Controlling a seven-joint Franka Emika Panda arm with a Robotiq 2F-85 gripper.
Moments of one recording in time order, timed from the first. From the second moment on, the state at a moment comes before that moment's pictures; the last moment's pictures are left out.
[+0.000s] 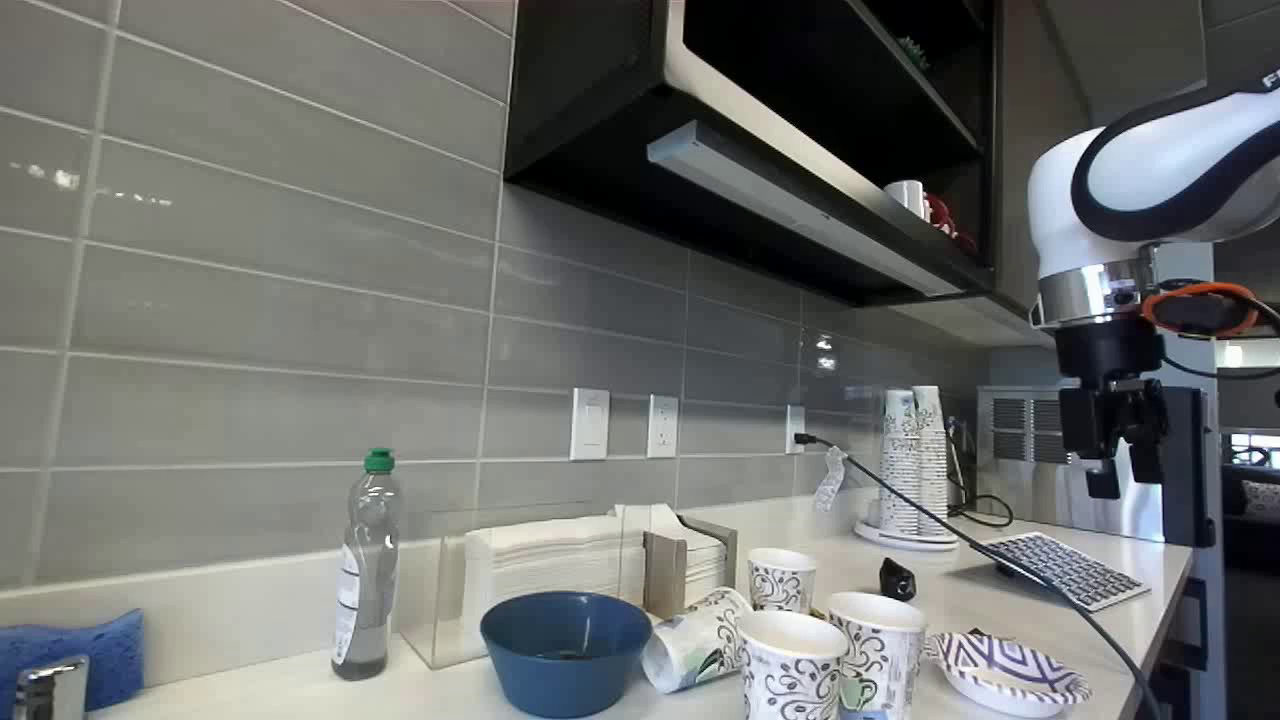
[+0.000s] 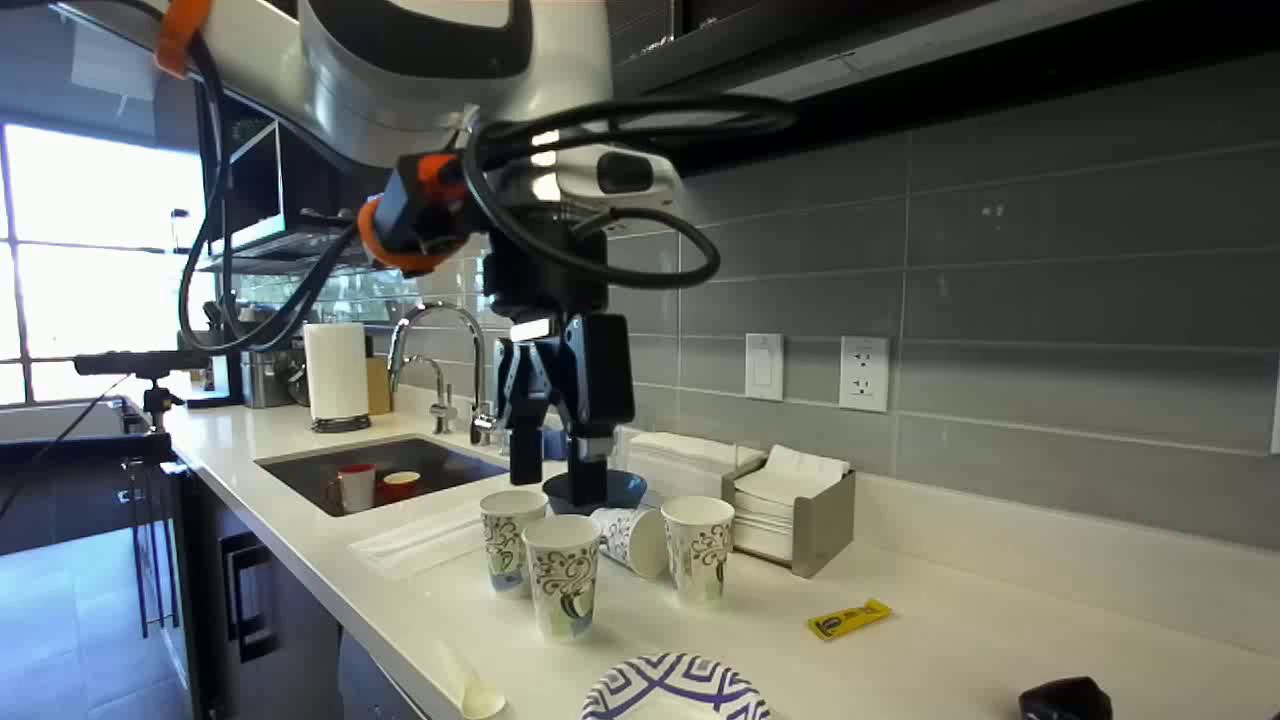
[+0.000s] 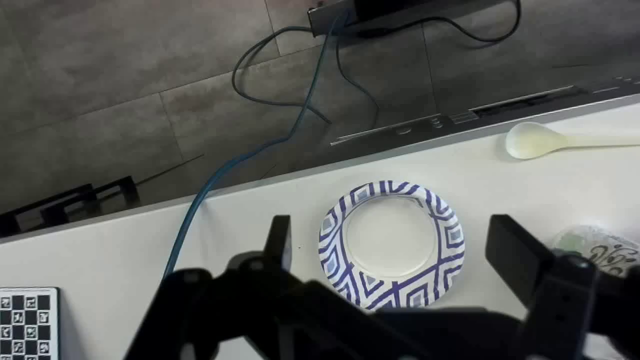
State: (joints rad) arm -0.25 -0.63 -0.14 -2.50 -0.26 1.84 -0.02
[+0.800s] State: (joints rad) arm -0.20 -0.63 -0.13 -2.48 -0.21 1.88 -0.01
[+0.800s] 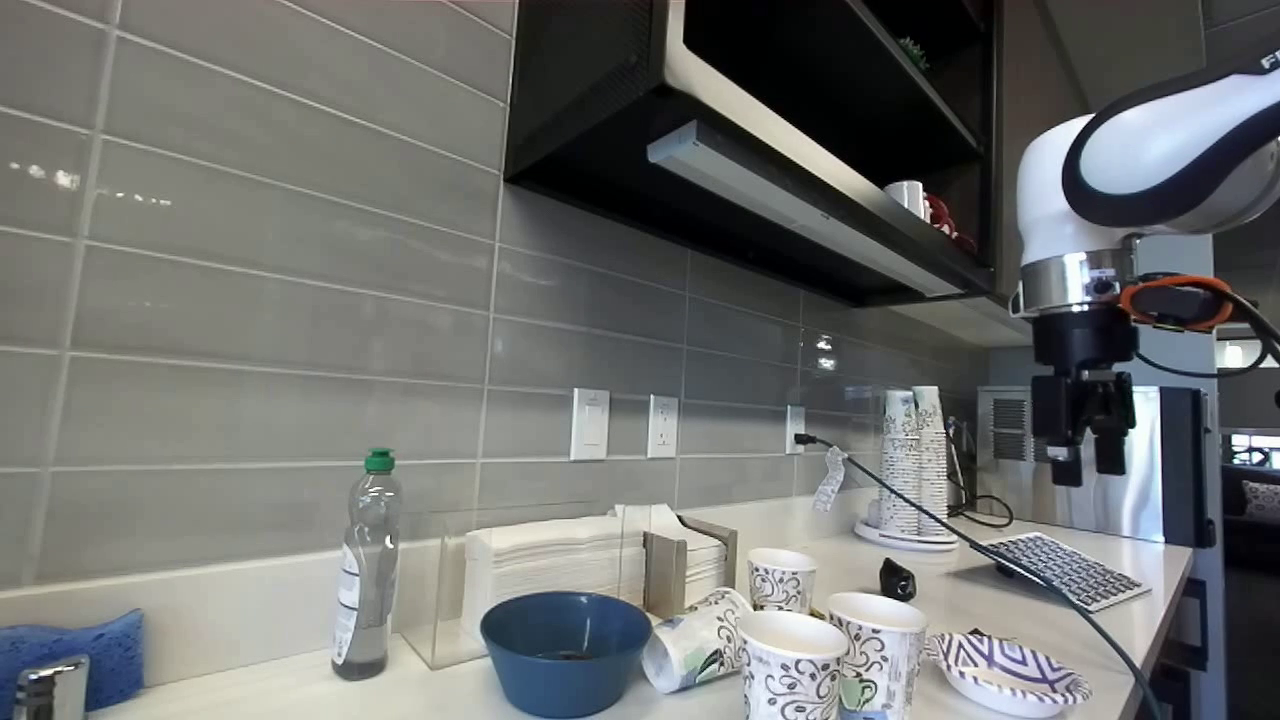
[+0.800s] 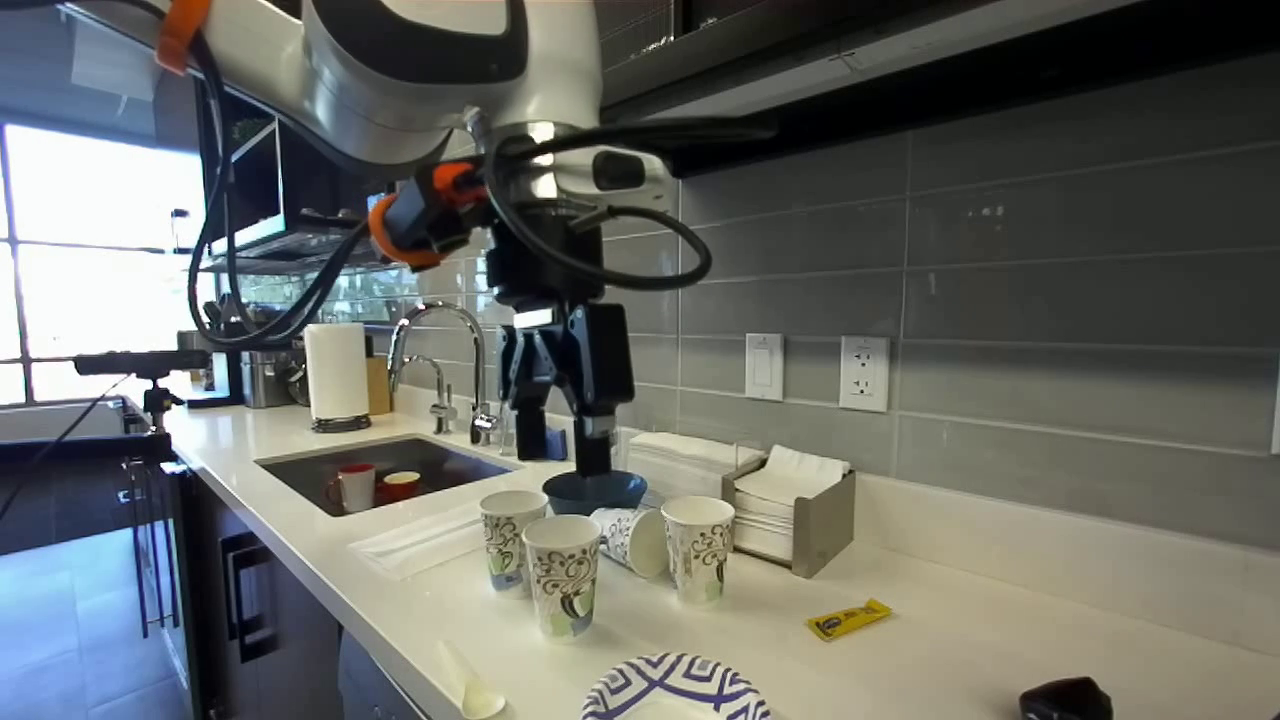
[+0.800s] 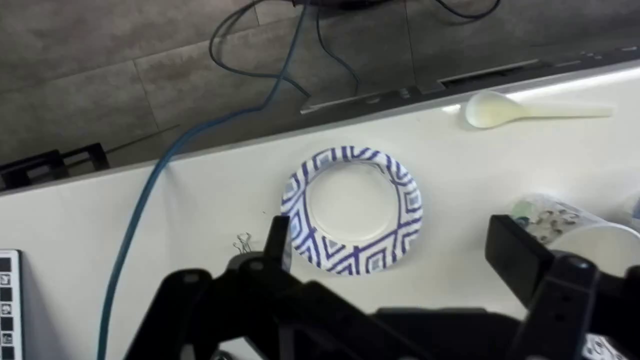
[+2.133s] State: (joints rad) arm -0.04 -0.44 -0.08 -2.31 0.05 2.01 0.04
